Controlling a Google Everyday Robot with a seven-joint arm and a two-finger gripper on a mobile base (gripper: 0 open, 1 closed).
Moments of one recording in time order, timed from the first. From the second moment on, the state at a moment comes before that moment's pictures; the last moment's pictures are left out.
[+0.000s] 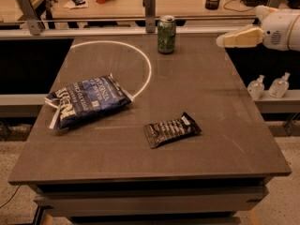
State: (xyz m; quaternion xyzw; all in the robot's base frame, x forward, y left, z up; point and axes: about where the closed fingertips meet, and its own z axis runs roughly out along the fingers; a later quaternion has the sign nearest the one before) arm 0.680 -0.256 0.975 -0.31 0.71 0.16 0.61
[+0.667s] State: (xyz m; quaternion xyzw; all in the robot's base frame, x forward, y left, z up) arm 0.720 -0.242 0.970 -0.31 0.70 0.18 0.62
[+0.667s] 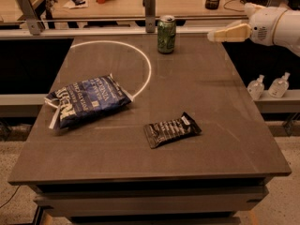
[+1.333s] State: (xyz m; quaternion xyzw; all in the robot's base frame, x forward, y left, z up) arm 0.752 -0.211 0.939 -0.33 0.69 0.20 0.61
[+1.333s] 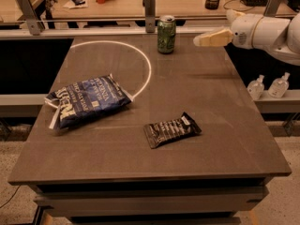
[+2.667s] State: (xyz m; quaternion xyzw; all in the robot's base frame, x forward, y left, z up) arm 0.797 -0.108 0.901 -0.37 0.66 0.30 0.59
